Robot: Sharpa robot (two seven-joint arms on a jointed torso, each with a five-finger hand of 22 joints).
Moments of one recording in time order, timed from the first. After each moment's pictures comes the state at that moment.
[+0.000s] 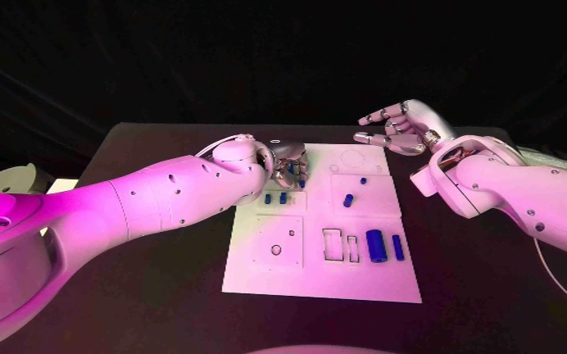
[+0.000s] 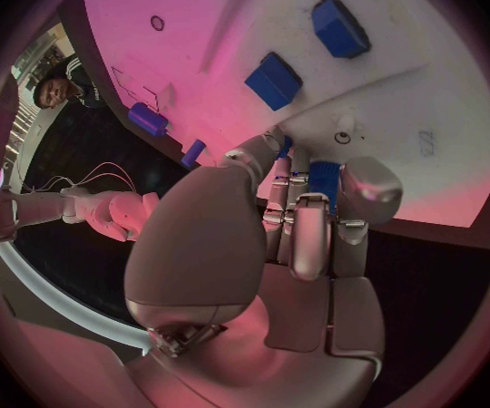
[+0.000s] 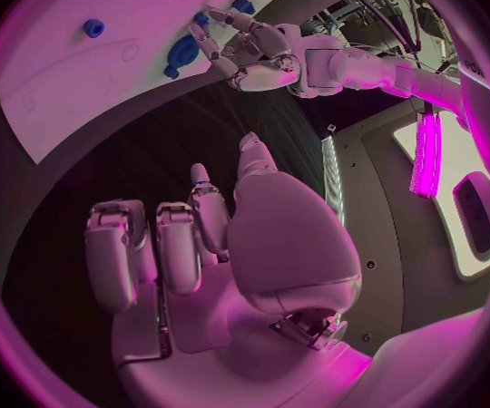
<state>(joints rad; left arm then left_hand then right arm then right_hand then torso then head) 1.22 -0.44 -0.05 1.17 -1.48 -0.07 -0.11 1.44 -0.19 0.37 0.08 0.13 1.04 0.12 0.20 0.09 1.14 0.06 0.24 0.07 1.47 -0.03 1.41 1.28 0.12 1.46 0.06 1.06 1.05 1.19 -0.92 0.03 1.53 -0.97 -0.51 0.13 1.35 -0.04 -0.16 0.24 0.28 1.00 0.14 0.07 0.08 1.44 0.06 1.23 1.40 1.46 -0.02 1.51 1.31 0.01 1.47 0.08 1.52 1.31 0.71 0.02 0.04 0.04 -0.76</state>
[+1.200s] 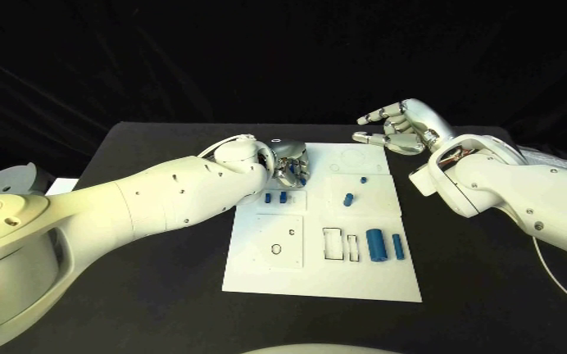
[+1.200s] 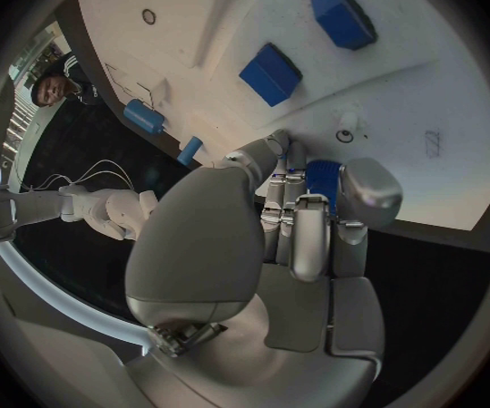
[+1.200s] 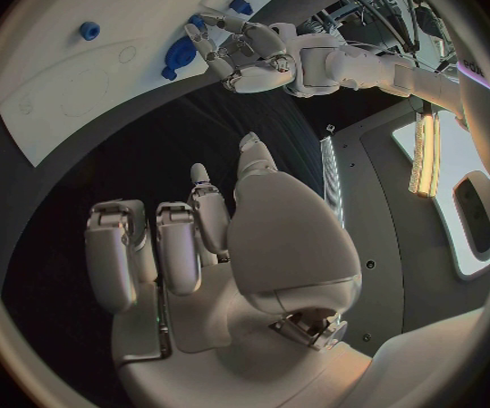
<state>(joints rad) 1.20 -0.43 -0.04 1.15 -1.48 -0.10 -0.10 1.43 -0.14 0.48 0.01 0.11 1.14 0.12 0.17 0.08 1.25 0.05 0.17 0.07 1.46 -0.03 1.43 1.29 0.12 1.46 0.06 1.07 1.07 1.19 -0.92 0.03 1.53 -0.97 -0.51 0.13 1.35 -0.04 -0.16 0.24 0.28 1.00 0.14 0.07 0.08 1.44 0.06 1.23 1.40 1.46 -0.02 1.51 1.31 0.01 1.47 0.08 1.52 1.31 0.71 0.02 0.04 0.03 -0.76</state>
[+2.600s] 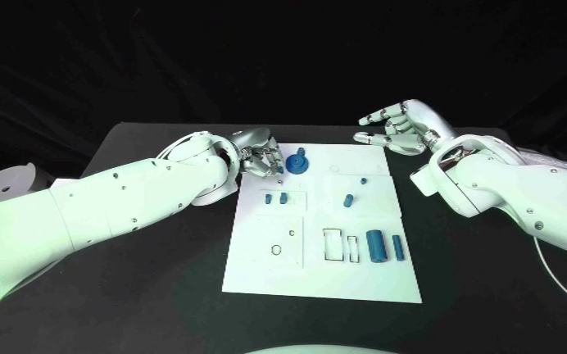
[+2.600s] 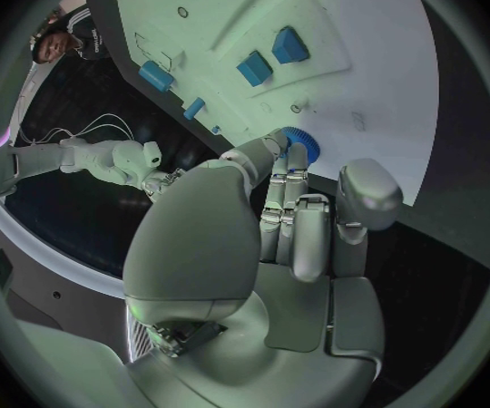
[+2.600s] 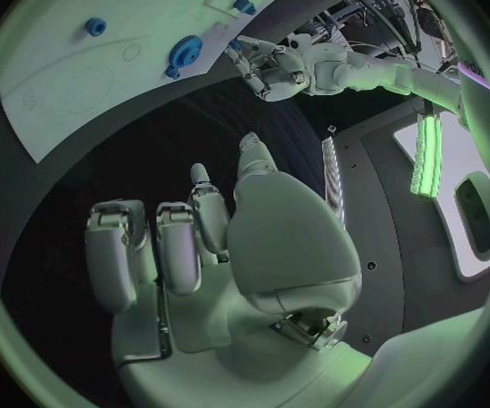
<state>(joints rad) 1.20 -0.63 0.01 1.31 -1.30 -0.18 -0.10 1.41 -0.16 0.50 -0.01 0.11 1.14 0.13 0.15 0.07 1.26 0.05 0.13 0.07 1.46 -0.03 1.43 1.29 0.12 1.46 0.06 1.08 1.08 1.19 -0.93 0.03 1.52 -0.97 -0.50 0.13 1.35 -0.04 -0.16 0.24 0.28 1.00 0.14 0.07 0.08 1.44 0.06 1.23 1.40 1.46 -0.02 1.51 1.31 0.01 1.47 0.08 1.52 1.31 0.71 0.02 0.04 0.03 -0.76</state>
